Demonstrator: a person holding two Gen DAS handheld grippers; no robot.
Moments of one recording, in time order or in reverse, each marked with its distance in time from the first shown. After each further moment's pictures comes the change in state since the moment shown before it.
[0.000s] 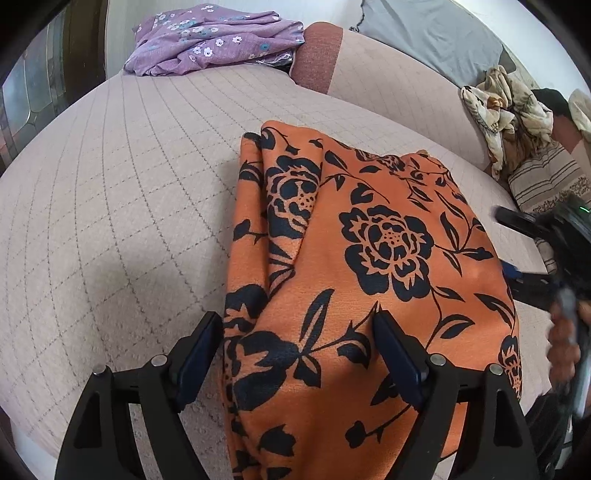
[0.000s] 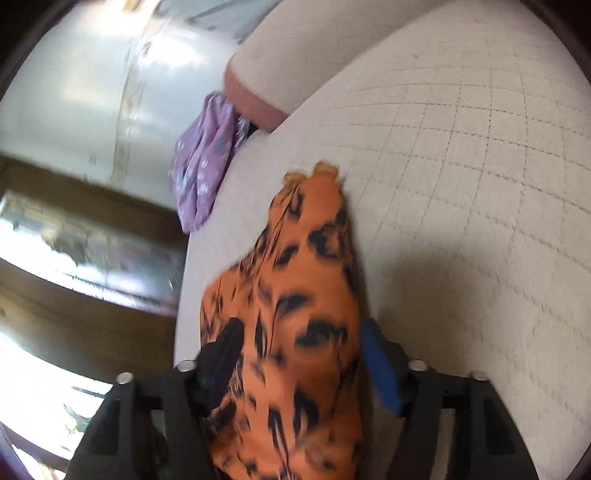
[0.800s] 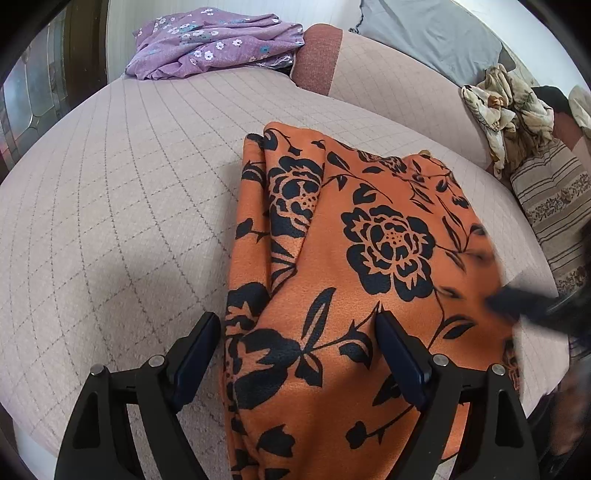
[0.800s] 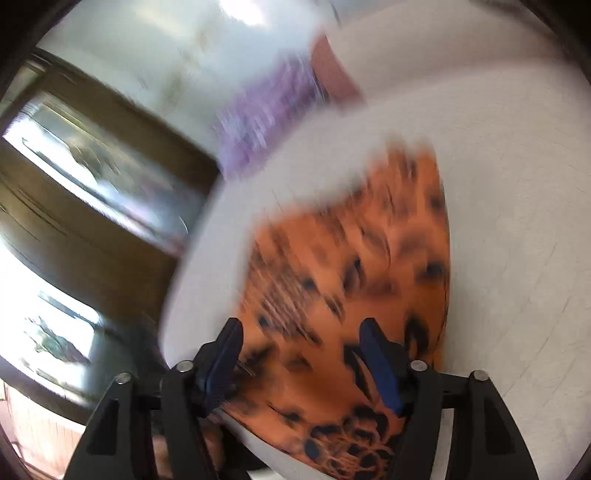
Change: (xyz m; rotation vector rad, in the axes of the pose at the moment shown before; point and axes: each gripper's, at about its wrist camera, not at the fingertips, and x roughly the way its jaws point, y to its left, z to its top) left arm 0.002 -0.002 -0.001 0.016 -0.002 0.015; right arm 0.014 0.067 -0.066 -0.312 0.142 -0.078
